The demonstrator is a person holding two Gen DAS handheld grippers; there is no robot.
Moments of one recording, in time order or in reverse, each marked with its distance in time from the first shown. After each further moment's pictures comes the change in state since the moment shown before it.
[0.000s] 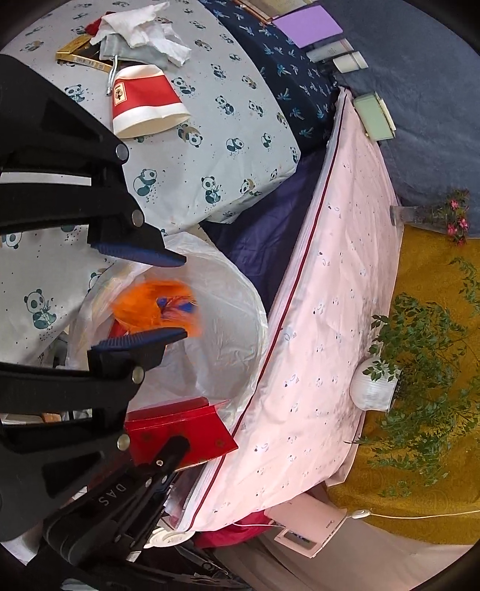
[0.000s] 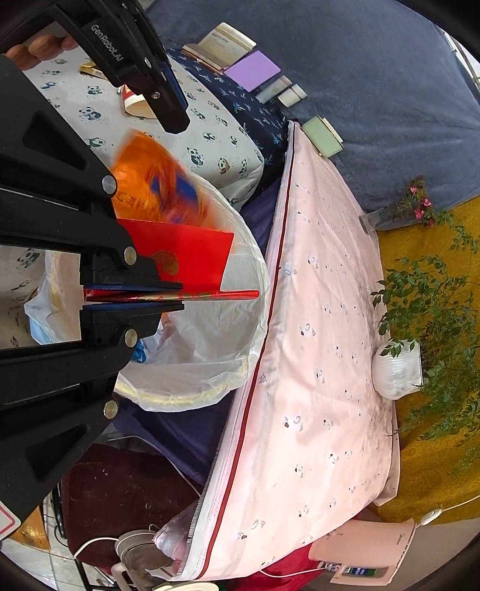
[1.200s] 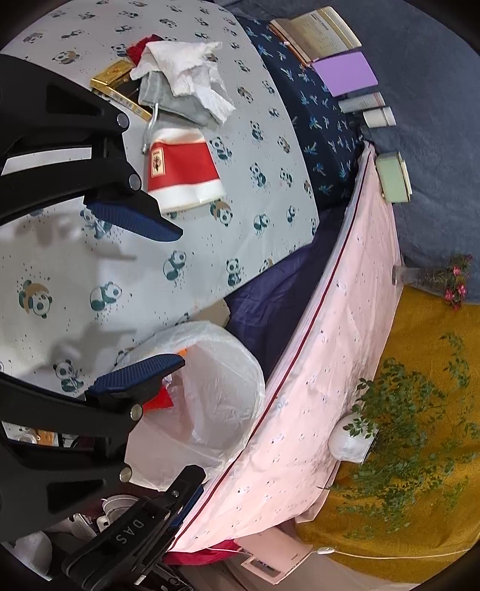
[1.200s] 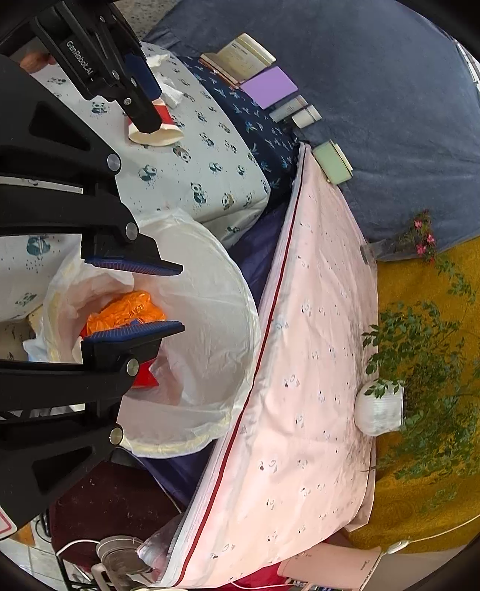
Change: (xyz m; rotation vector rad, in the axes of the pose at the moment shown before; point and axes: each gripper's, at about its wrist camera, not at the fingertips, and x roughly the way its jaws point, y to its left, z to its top) left arm -0.035 0.070 -0.030 -0.151 -0.027 0.115; right arm -0.014 0.059 -0.002 -0.100 -0.018 0.042
